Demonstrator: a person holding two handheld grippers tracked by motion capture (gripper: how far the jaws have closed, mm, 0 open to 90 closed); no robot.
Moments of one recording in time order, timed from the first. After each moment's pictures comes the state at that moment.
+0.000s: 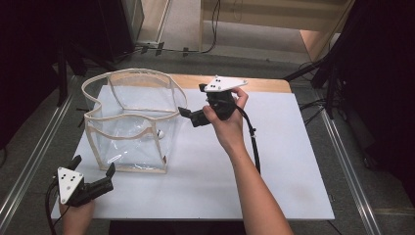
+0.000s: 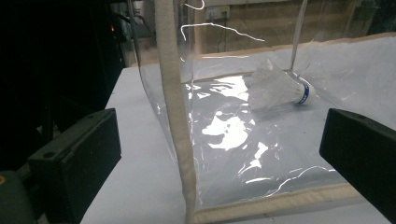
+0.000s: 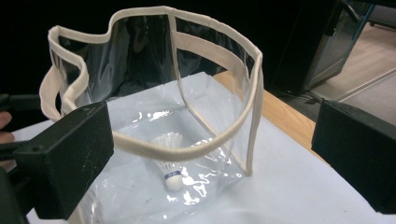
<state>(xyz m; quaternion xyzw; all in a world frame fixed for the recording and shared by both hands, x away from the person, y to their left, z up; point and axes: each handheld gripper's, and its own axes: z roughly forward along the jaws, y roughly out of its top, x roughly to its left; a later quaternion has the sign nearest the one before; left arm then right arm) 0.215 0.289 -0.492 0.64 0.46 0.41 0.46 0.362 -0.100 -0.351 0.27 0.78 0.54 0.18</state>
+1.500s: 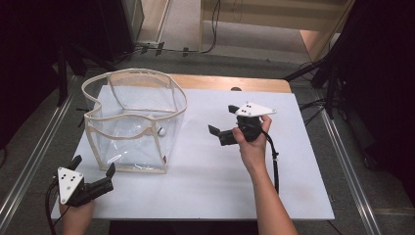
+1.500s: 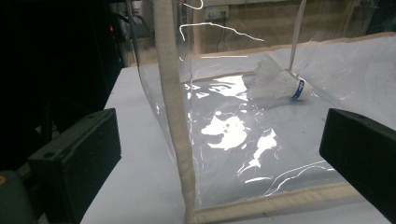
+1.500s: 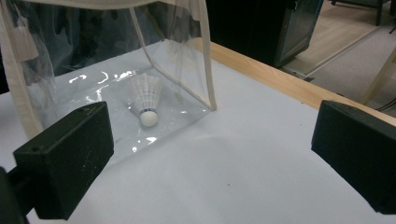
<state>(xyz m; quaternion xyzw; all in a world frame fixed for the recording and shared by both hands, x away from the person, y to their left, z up) 0.215 0.289 -0.492 0.64 0.46 0.41 0.46 0.333 -0.171 -0.415 0.34 0.76 0.53 0.19</state>
